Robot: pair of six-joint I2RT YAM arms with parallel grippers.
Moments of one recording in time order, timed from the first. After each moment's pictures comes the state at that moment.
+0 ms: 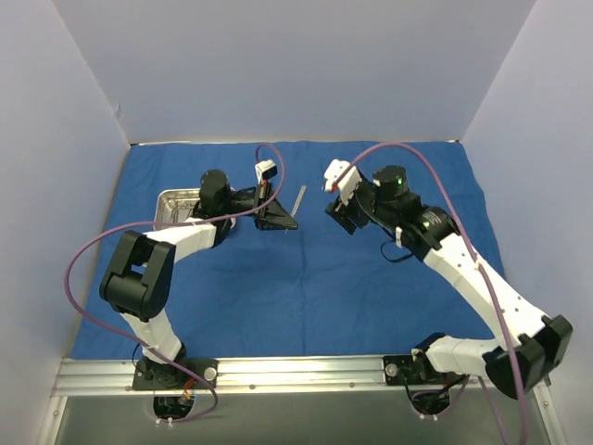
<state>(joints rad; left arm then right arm) -0.39 1.76 1.03 0.81 1.32 -1.53 0.54 1.23 1.21 -0.48 -0.18 -0.45</state>
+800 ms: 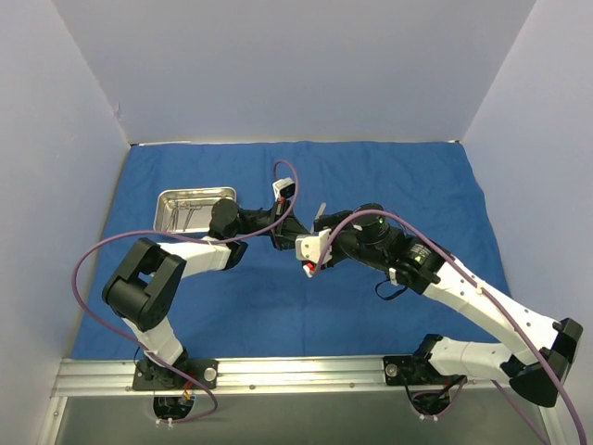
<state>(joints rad) -0.56 1.73 0.85 1.28 1.15 -2.00 0.85 1.10 1.07 -0.46 -0.06 -1.07</state>
